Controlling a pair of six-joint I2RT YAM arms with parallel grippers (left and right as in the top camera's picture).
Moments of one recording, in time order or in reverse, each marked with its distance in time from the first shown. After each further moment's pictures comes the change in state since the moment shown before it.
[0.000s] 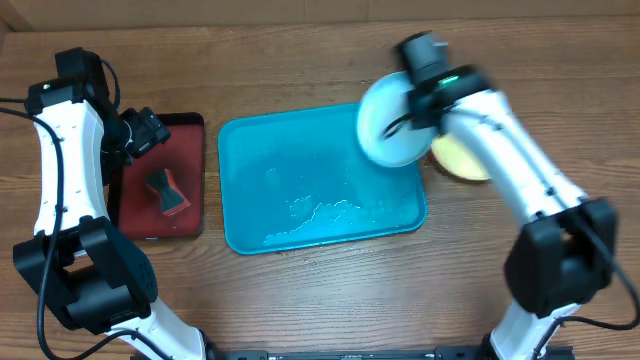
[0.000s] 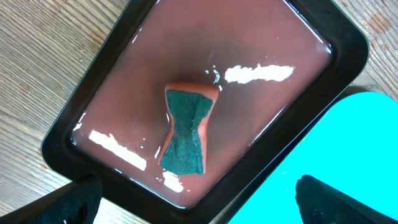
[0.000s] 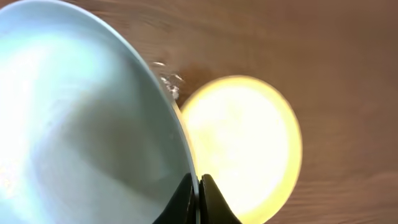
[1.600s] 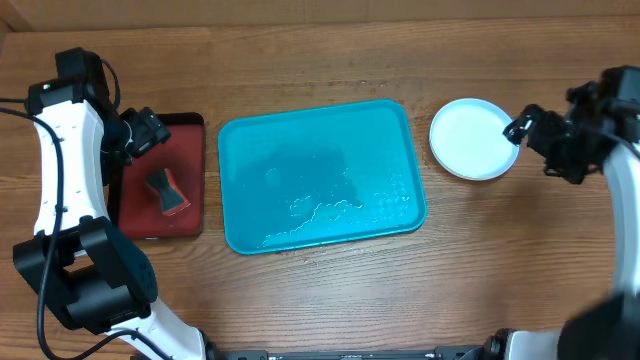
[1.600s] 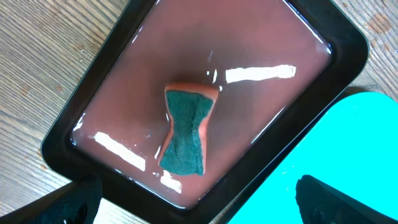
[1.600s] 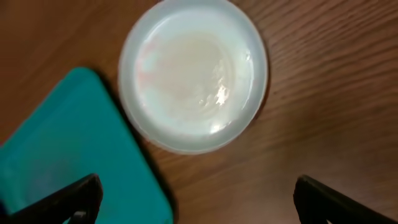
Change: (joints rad) left arm 0.000 0.000 0.000 0.000 0.000 0.000; right arm -0.599 -0.387 -0.297 -0.077 -0.692 0.080
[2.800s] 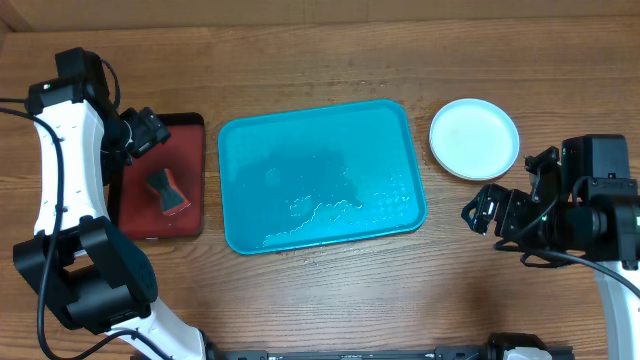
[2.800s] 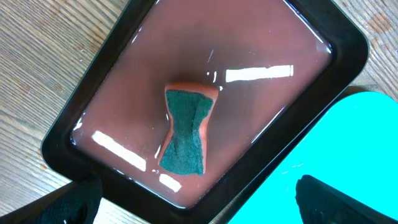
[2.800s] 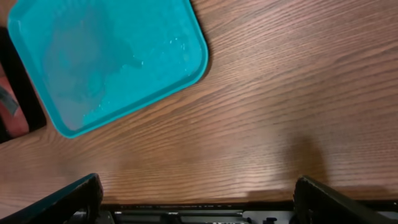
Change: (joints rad) left arm 0.000 0.000 0.000 0.000 0.000 0.000; right arm 0.262 -0.403 -0.072 -0.447 0.004 0.052
